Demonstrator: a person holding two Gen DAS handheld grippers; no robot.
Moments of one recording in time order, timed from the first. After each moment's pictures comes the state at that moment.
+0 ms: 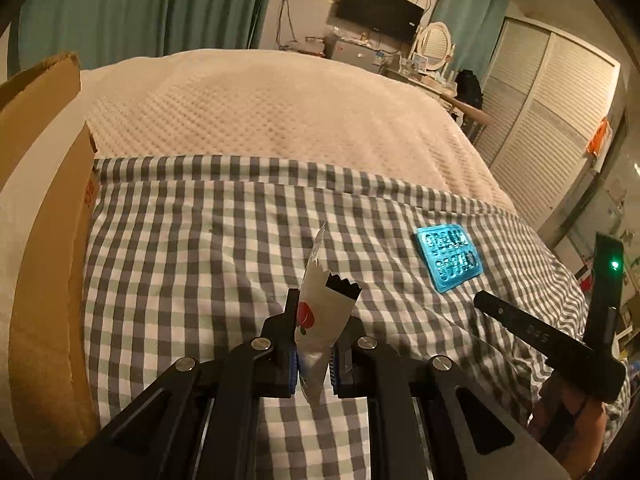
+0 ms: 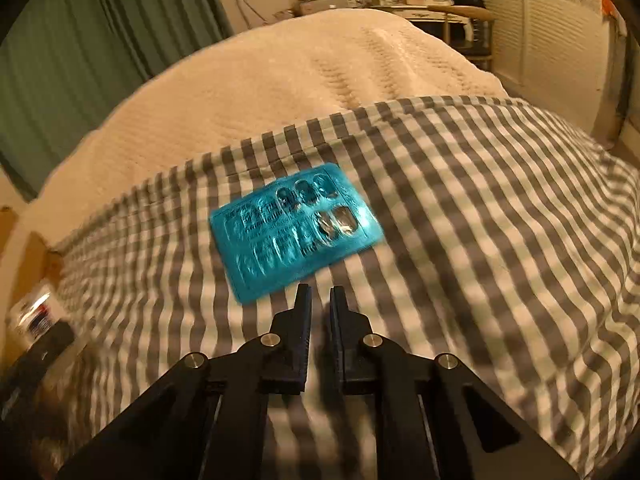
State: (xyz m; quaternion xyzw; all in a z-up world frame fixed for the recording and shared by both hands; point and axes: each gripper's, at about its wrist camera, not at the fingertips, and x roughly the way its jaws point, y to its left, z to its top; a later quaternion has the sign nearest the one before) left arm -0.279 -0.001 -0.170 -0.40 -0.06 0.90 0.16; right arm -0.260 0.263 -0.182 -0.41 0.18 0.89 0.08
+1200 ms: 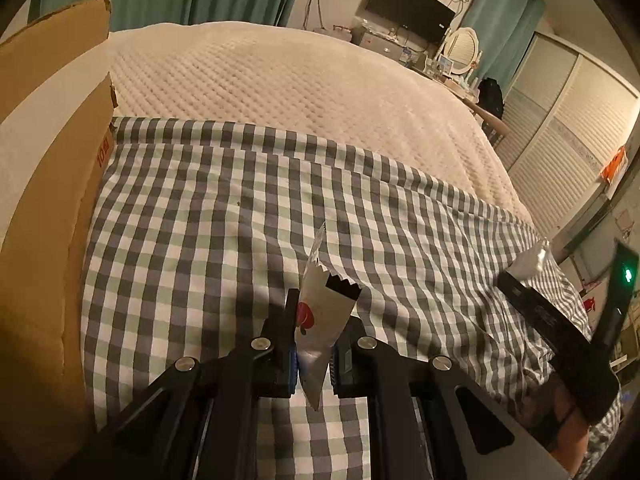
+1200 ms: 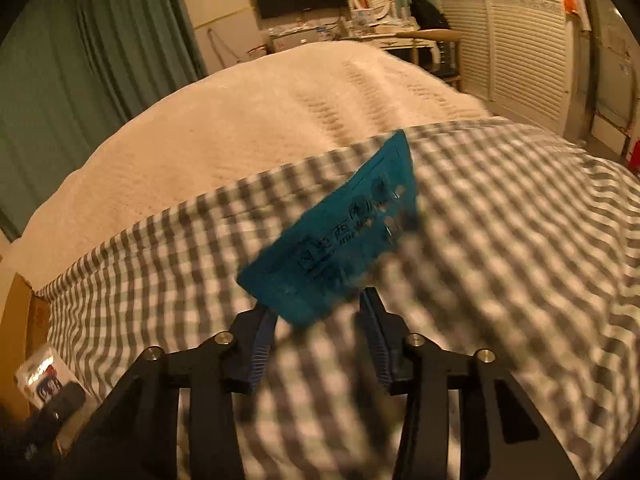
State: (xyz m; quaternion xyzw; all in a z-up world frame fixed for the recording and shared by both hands) left arm -0.291 -0.024 -0.189 -0.43 -0.10 0.89 0.13; right arm -0.275 0.239 -0.178 -0.35 0.18 0.90 0.17
